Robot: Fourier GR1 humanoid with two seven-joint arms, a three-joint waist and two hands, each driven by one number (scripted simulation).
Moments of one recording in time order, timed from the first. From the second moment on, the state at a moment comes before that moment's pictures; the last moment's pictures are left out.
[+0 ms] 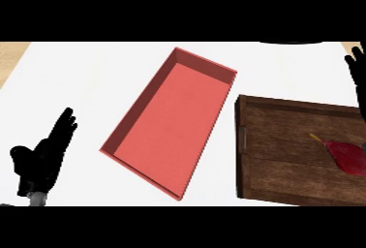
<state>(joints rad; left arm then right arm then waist) 0.01 0.57 -0.31 -1.56 0.37 0.37 0.05 -0.37 -0.54 -0.05 -1.39 -0.40 -0.24 0.12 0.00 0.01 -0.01</state>
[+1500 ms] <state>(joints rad) -0.15 0.56 -0.38 -1.35 0.18 0.28 -0.07 0.16 -0.98 -0.31 -0.98 -0.13 0.38 -0.92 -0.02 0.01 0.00</state>
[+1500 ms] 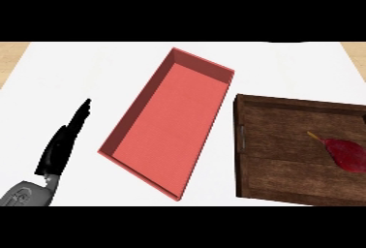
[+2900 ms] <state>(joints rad) -0.19 0.42 -0.24 -1.28 0.01 0.17 -0.04 0.06 -0.91 -0.16 -1.06 0.18 0.32 -0.79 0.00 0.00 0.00</state>
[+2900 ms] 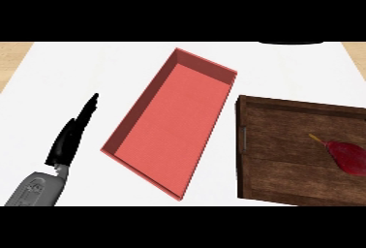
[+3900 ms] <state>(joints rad) -0.15 0.34 -0.11 -1.29 -0.10 0.07 -0.06 -0.04 -0.75 -0.19 -1.10 0.38 0.31 -0.70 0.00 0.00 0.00</state>
